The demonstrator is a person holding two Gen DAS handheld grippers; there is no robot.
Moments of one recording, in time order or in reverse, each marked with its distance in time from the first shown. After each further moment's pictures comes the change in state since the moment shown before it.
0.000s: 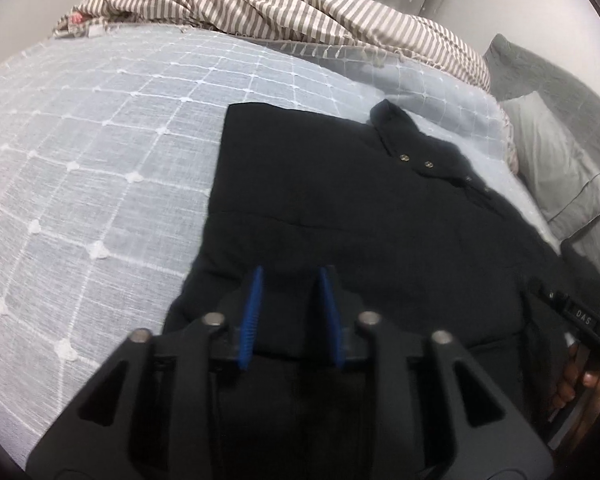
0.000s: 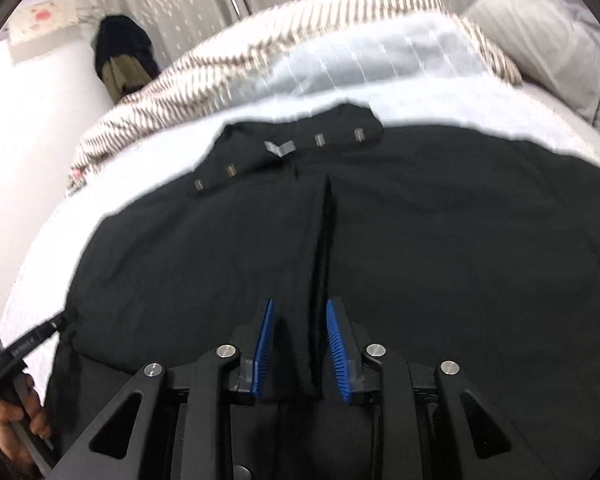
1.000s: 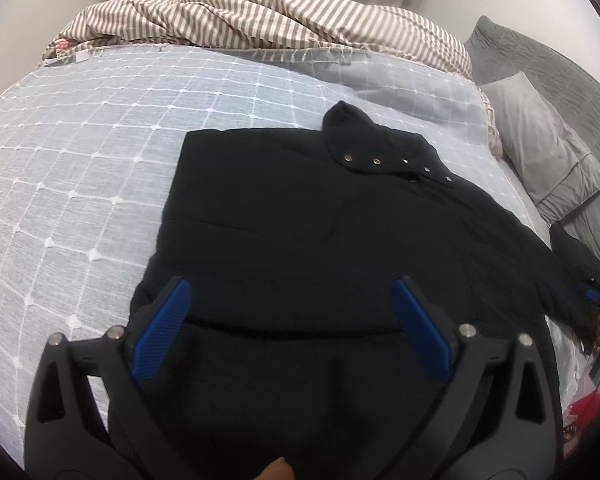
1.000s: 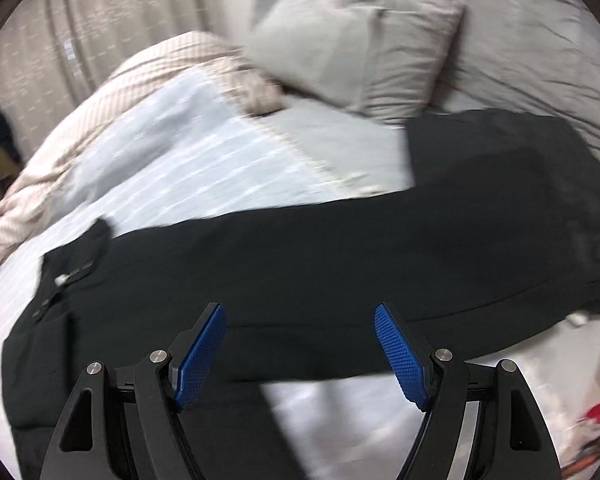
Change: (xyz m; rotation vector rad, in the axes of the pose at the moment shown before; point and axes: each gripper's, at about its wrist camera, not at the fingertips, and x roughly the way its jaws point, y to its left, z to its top) left arm -0.042 -0.070 0.008 0.081 0.032 0.049; right arm -0.168 -0.277 0.038 0.329 -0.047 -0.474
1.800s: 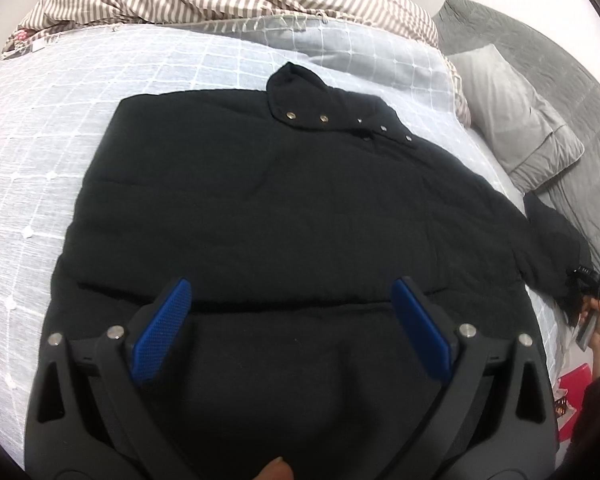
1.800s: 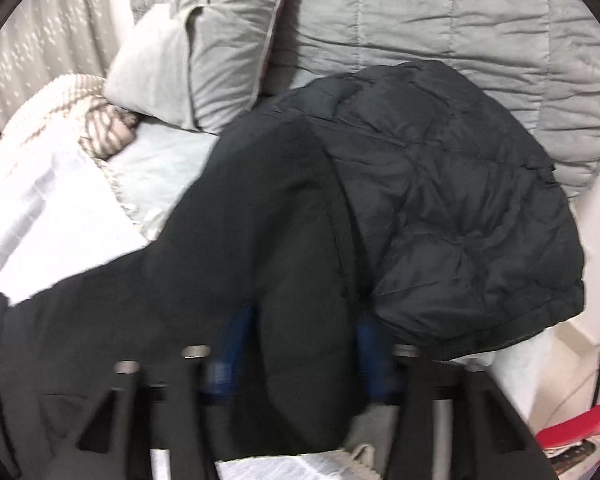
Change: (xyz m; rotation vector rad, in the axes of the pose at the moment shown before) left arm 0.023 -0.038 -0.022 0.052 0.087 -0.113; right arm 0.025 -0.164 0.017 0.205 -0.007 -0.178
